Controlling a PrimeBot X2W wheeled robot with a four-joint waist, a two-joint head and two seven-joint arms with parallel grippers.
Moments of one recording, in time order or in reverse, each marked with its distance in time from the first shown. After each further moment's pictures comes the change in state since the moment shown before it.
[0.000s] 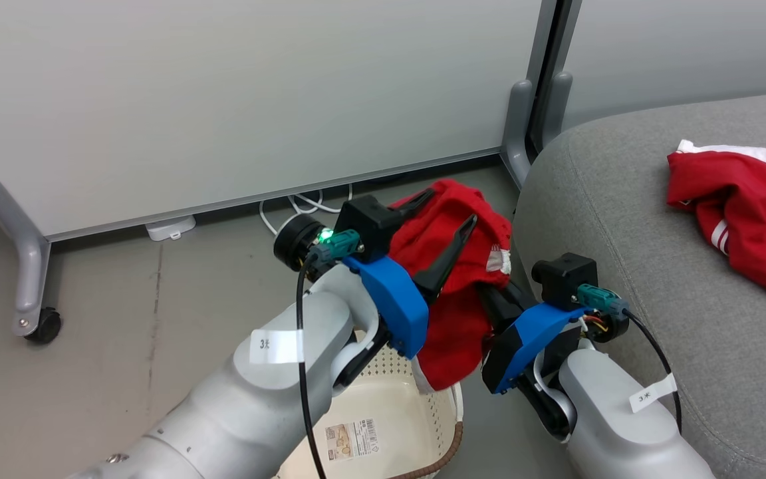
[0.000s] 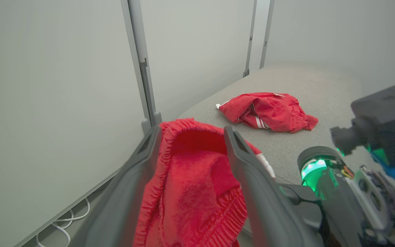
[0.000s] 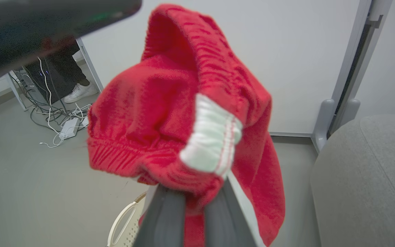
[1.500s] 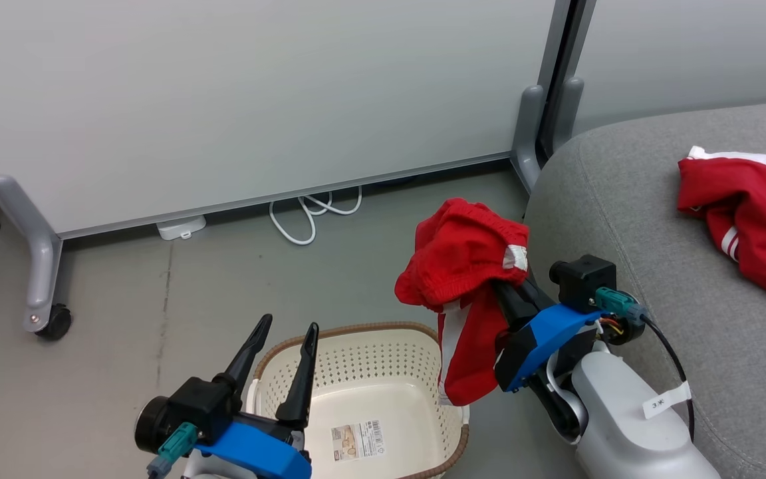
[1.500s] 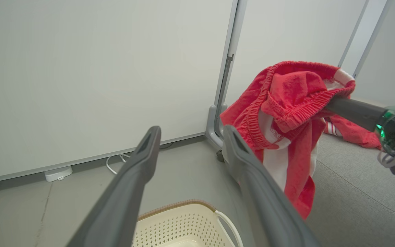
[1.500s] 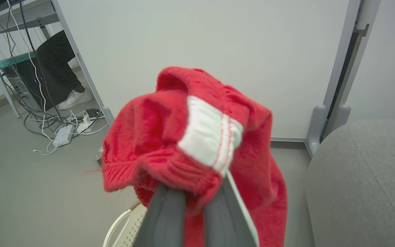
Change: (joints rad) left arm 0.776 0.079 0.758 -0.509 0.512 0.008 0.000; right arm 0.037 0.000 -0.087 -0.043 -0.058 0.000 -0.001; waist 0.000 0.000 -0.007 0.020
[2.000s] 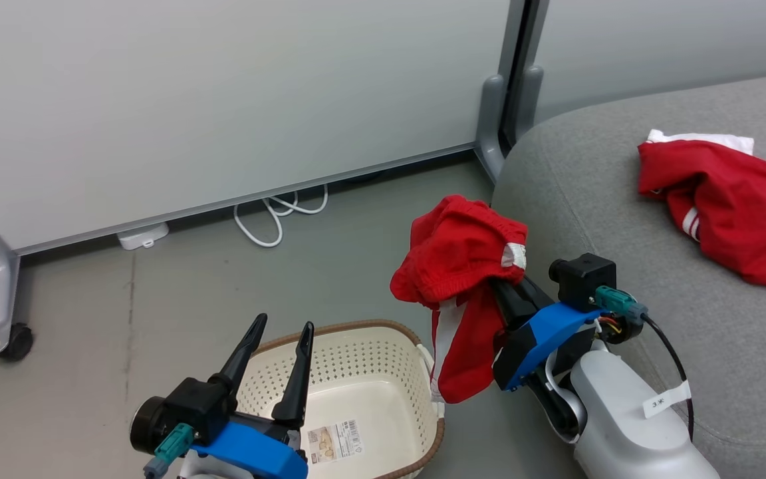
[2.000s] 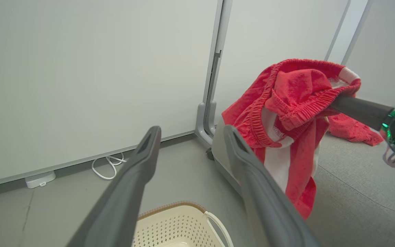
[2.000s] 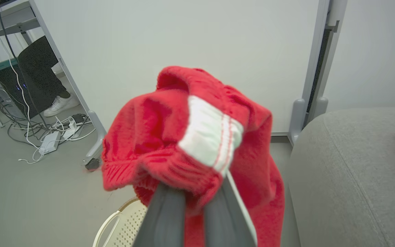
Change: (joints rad) left arm 0.006 -0.009 0.026 -0.001 0.022 -0.007 0.000; right arm -0.001 0.000 0.001 -0.006 0.010 0.000 0.000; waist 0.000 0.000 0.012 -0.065
